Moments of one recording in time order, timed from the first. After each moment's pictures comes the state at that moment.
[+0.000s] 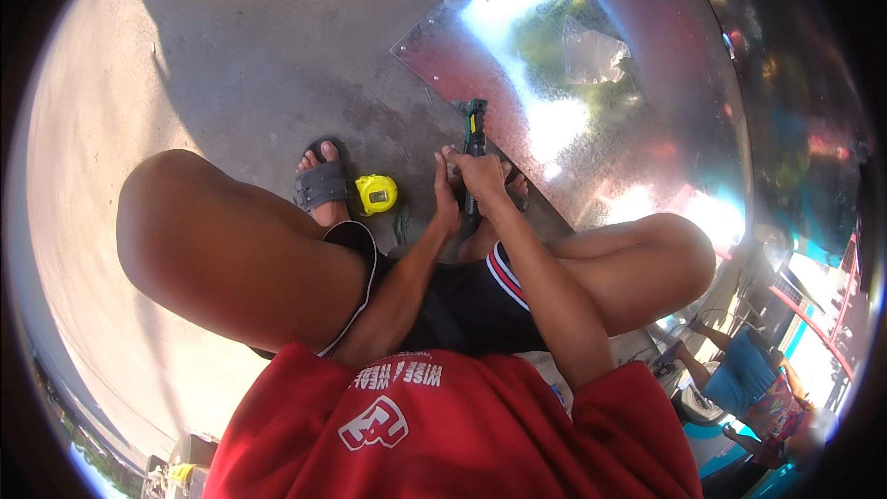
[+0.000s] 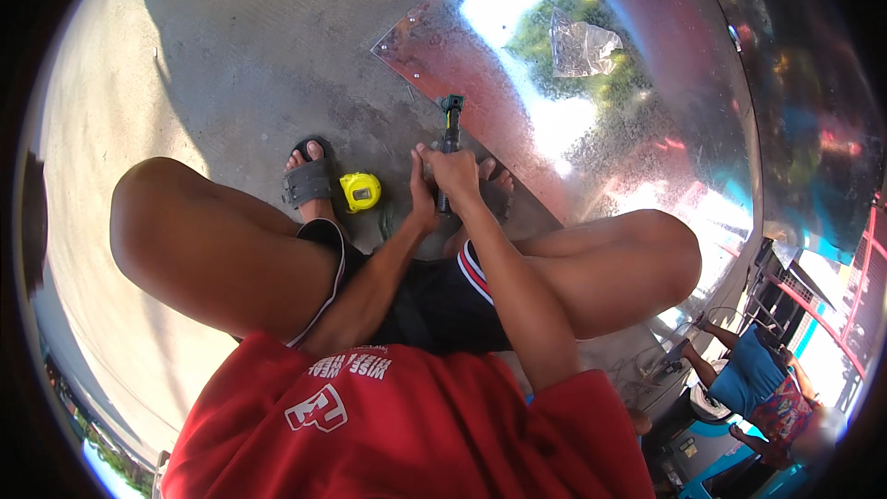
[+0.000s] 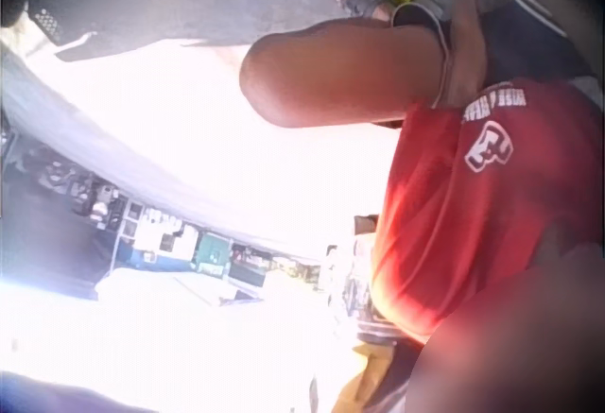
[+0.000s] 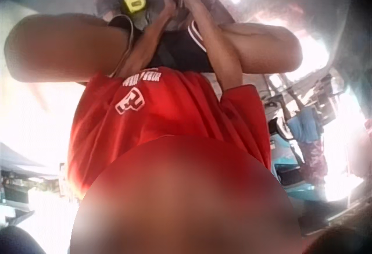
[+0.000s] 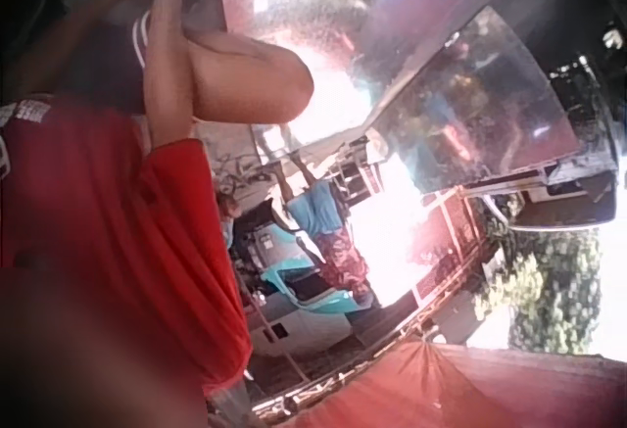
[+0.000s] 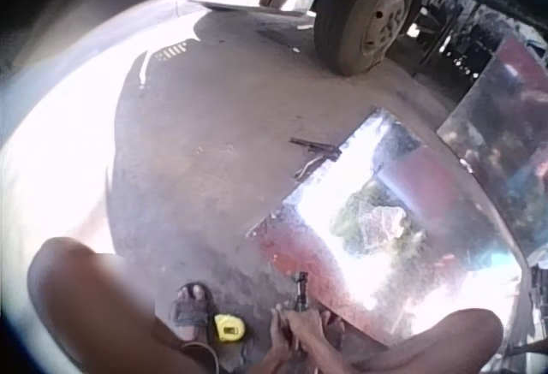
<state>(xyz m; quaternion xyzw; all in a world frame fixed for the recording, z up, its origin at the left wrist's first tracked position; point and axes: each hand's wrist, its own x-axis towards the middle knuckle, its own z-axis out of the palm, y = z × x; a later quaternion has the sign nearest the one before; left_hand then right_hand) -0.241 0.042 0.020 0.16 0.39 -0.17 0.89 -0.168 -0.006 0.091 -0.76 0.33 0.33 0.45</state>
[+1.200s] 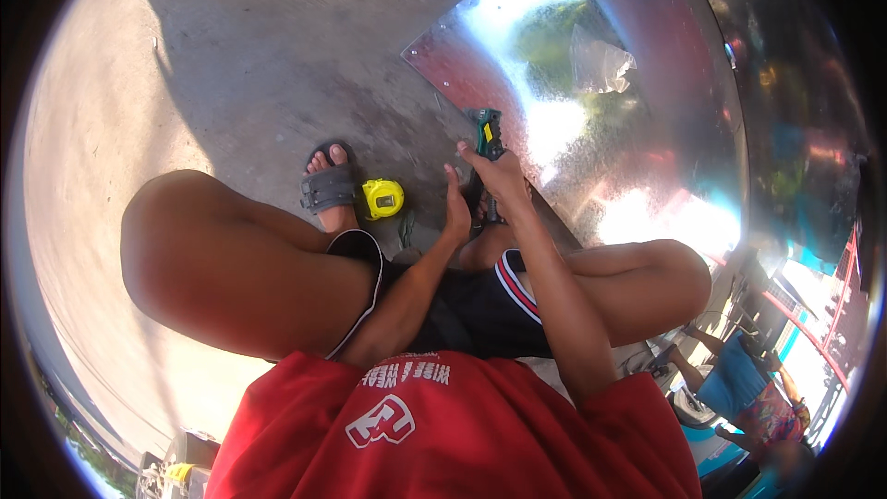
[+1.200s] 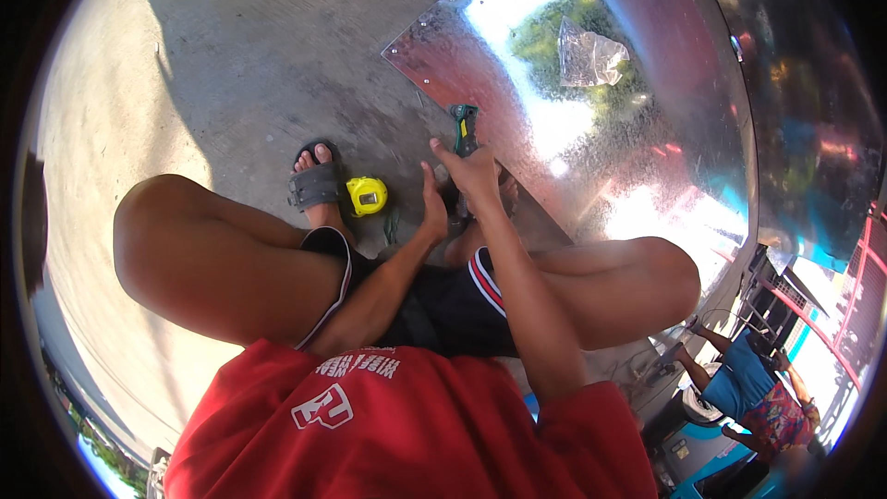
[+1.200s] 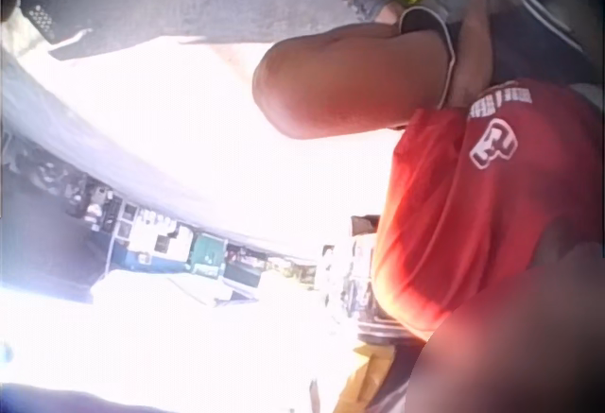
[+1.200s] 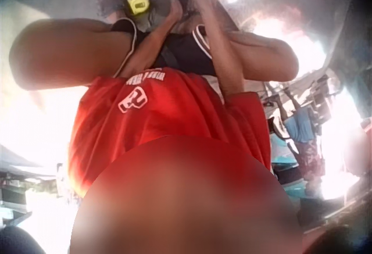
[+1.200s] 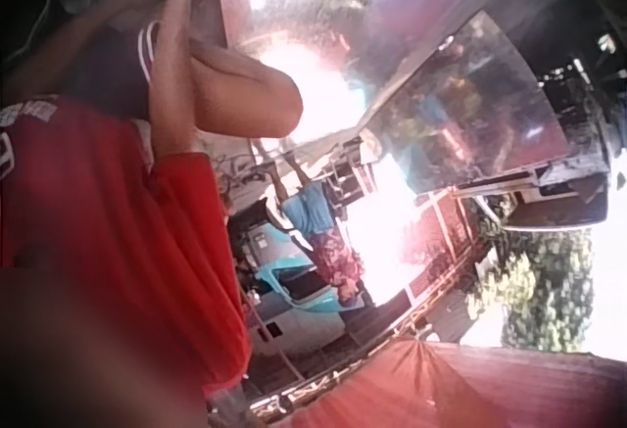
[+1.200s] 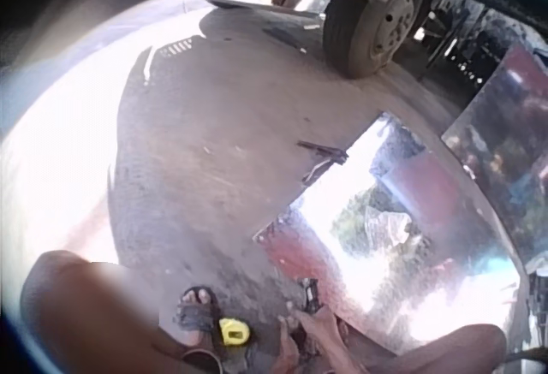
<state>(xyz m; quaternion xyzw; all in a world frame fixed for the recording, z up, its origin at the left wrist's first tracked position) -0.250 0.042 0.010 0.30 0.39 -0.25 0.83 -0.148 -0.008 0.119 -0.79 0.30 0.31 0.43</state>
